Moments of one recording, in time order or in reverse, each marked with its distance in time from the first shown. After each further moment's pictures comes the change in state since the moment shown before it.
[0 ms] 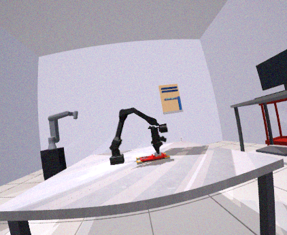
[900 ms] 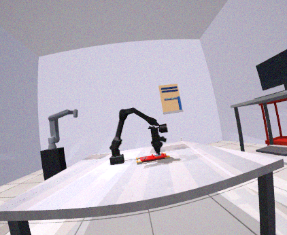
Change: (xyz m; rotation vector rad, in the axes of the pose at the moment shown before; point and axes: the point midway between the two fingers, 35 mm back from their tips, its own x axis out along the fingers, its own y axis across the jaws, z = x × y) arm 0.001 0.000 0.000 0.000 0.000 0.001
